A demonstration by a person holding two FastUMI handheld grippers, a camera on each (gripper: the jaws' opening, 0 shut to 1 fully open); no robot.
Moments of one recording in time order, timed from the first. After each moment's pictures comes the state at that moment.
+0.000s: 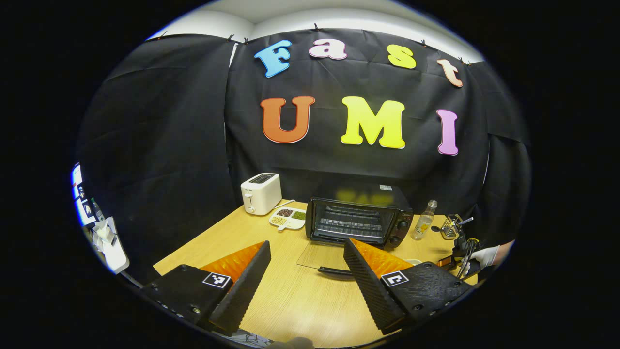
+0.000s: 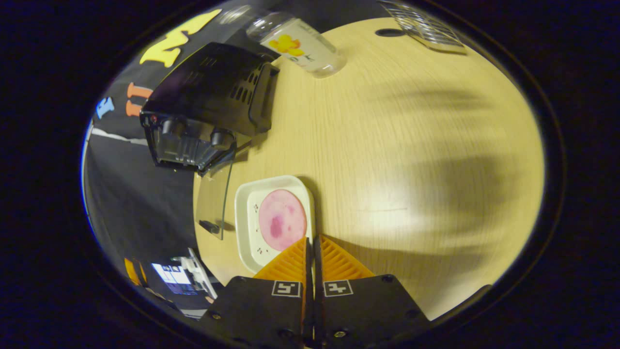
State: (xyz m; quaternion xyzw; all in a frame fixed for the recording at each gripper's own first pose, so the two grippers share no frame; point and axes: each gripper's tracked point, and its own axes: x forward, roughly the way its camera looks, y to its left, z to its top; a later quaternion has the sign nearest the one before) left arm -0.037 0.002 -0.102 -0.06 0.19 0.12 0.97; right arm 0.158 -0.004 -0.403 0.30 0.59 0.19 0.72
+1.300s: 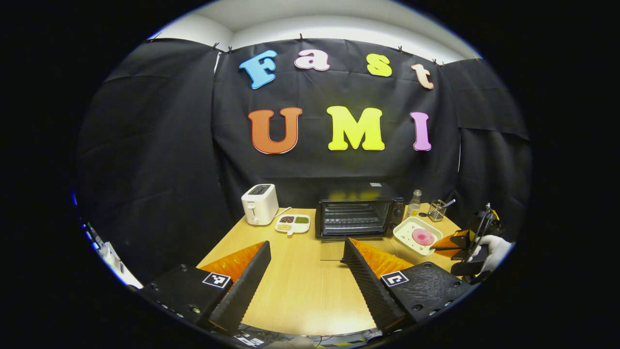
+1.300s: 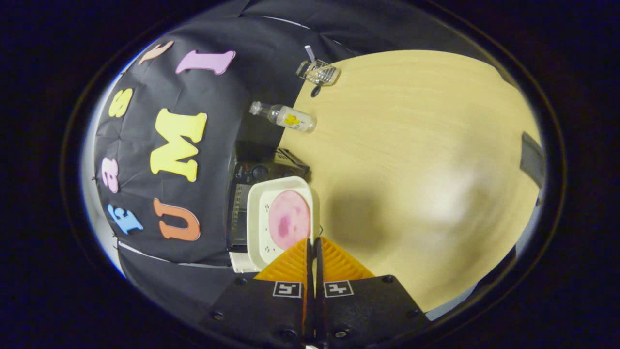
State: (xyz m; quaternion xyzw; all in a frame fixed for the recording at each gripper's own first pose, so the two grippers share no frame) left arm -0.108 0.100 -0.089 -0.02 0.16 0.02 0.99; right arm 0.060 0.117 -0.291 0.59 0.33 -0.05 0.74
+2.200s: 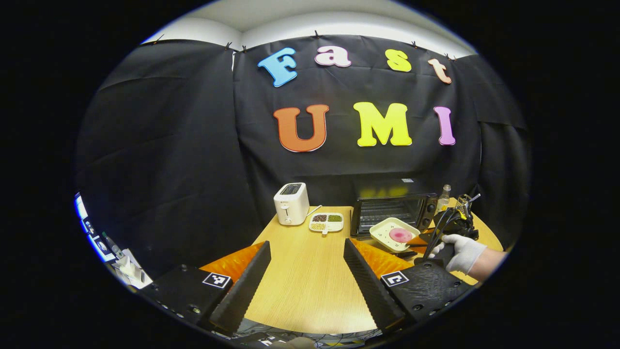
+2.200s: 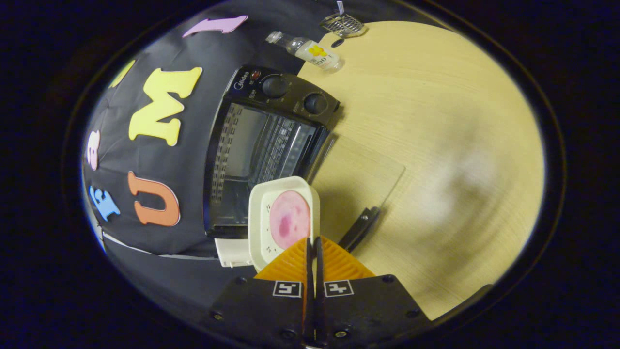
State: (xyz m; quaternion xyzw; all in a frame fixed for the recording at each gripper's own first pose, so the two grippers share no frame) left arm -0.089 0.168 -0.088 0.01 0.18 0.09 0.98; right arm 0.173 0.261 -0.323 0.56 0.37 -0.05 0.74
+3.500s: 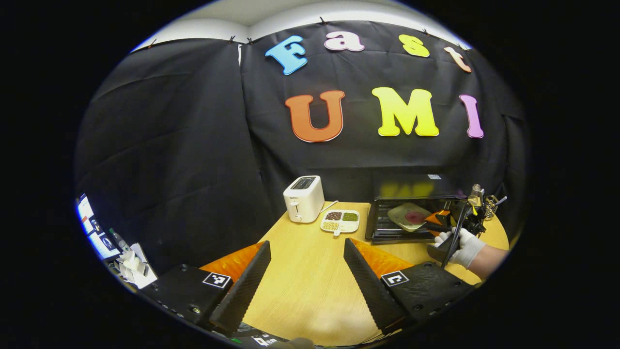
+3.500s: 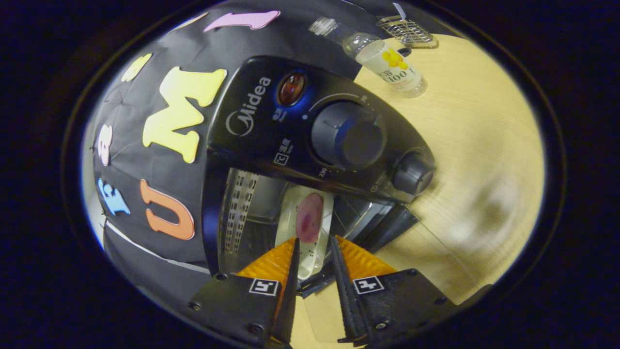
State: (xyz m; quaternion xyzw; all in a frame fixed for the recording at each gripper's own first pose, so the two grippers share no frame) left arm -0.033 0.149 -0.104 0.01 0.20 0.16 0.97; right arm 0.307 0.226 -0.311 0.54 0.29 0.03 0.79
